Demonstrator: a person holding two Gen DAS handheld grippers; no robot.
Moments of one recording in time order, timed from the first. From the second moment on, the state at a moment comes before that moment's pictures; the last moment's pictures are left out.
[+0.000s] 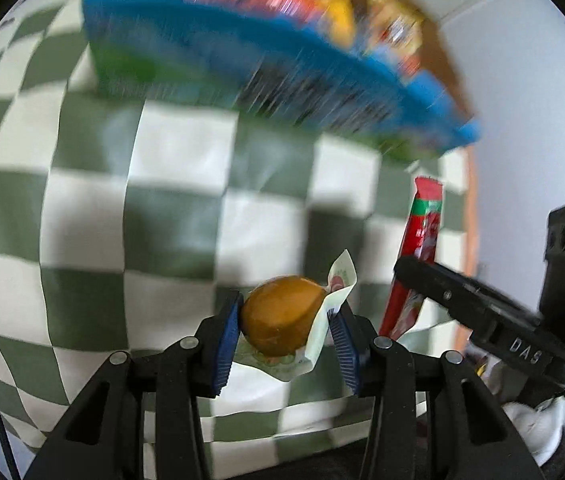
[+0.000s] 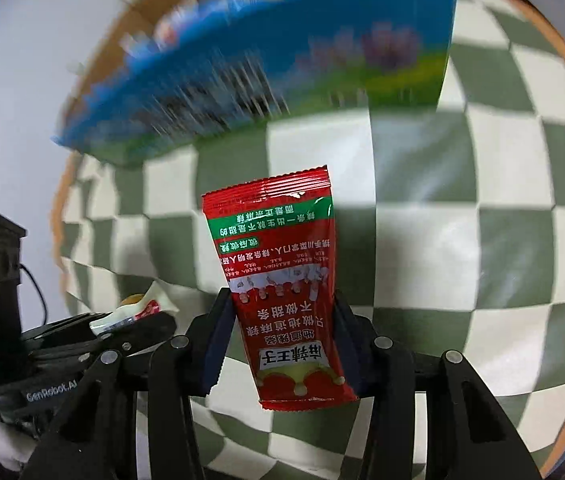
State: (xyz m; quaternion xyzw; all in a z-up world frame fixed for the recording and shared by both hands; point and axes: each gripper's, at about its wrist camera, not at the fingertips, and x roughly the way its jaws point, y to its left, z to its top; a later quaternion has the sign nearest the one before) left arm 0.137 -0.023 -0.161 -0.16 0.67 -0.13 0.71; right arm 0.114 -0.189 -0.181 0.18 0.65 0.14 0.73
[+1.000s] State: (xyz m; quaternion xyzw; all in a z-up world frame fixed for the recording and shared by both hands) left arm 0.325 0.051 -0.146 -0.10 0.67 0.02 0.74; right arm 0.348 -0.164 -0.124 0.16 0.61 0.10 0.77
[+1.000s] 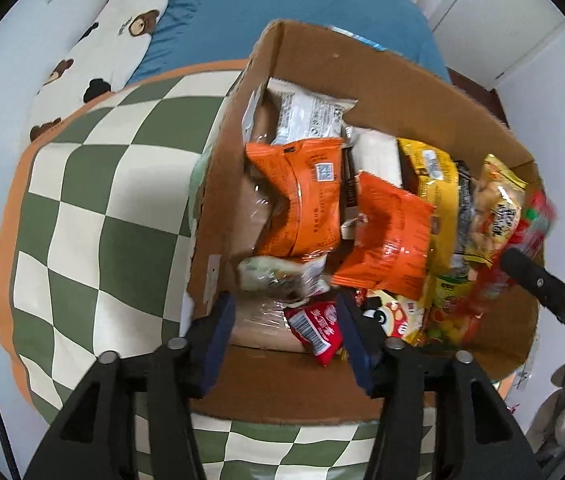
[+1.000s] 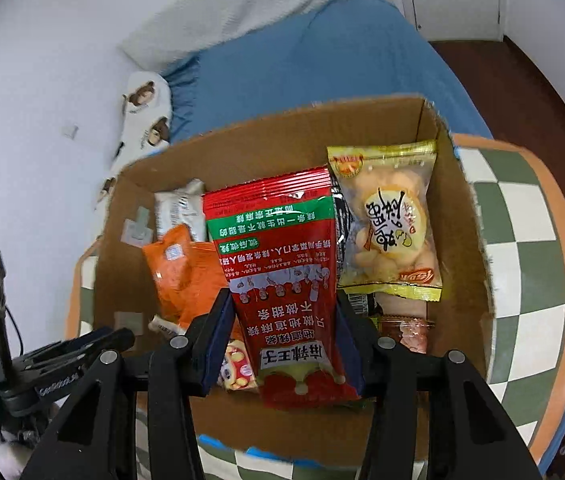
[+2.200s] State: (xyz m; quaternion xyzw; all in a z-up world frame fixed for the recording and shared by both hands) left arm 0.240 -0.013 -0.040 -0.03 0.51 0.02 0.86; right arm 0.252 -0.188 -0.062 0.05 0.53 0.01 0.85
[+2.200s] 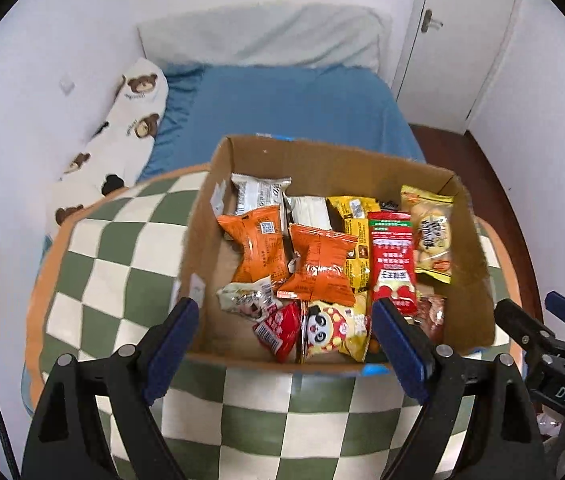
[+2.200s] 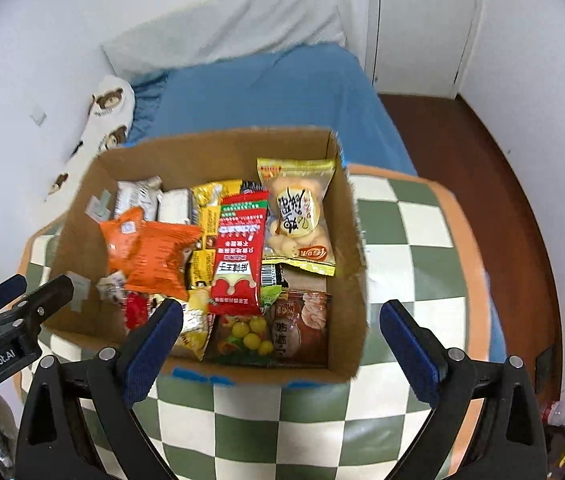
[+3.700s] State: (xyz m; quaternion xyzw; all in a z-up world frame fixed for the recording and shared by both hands) left arm 0.081 -0.028 0.060 0.01 0.40 0.04 0.92; right arm 0.047 -0.178 0.099 0.01 0.38 0.01 0.93
